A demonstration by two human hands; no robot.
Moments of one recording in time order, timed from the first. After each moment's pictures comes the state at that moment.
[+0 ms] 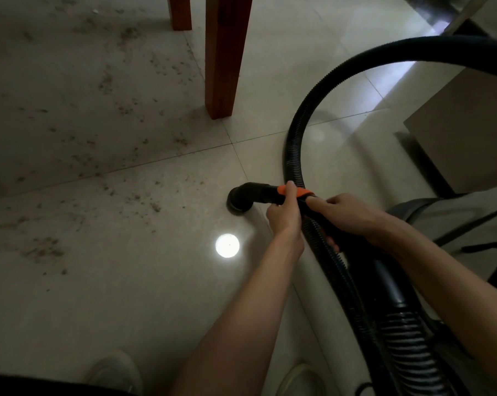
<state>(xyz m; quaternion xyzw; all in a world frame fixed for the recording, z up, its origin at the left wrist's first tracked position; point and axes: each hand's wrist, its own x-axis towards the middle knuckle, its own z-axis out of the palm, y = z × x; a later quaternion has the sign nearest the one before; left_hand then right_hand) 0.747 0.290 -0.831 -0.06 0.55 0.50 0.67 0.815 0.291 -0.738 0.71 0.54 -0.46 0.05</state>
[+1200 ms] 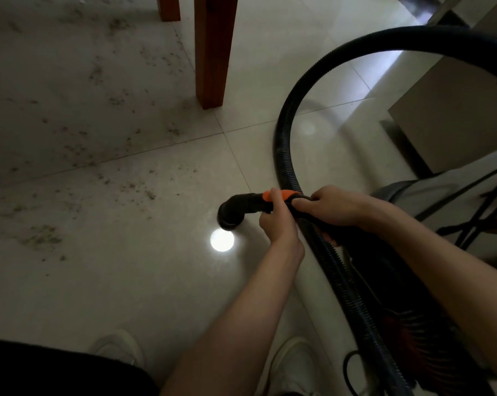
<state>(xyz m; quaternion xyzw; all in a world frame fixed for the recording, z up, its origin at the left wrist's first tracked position) 0.762 0.241 -0.809 -0.13 0.54 0.55 0.62 0.812 0.267 -0.715 0.67 0.58 -0.43 0.17</state>
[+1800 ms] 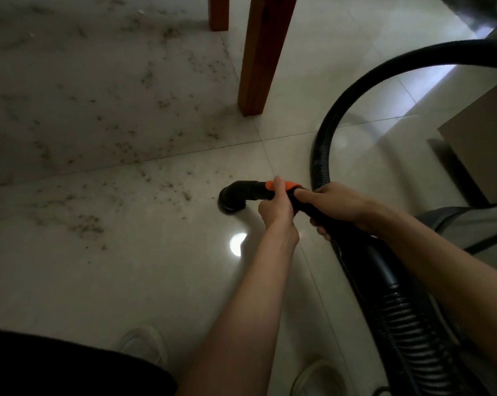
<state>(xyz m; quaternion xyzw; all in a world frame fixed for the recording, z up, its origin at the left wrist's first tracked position) 0.694 0.268 -0.812 -0.12 0.56 0.54 0.61 0.763 0.286 -0.738 0.65 0.55 -0.51 0.08</state>
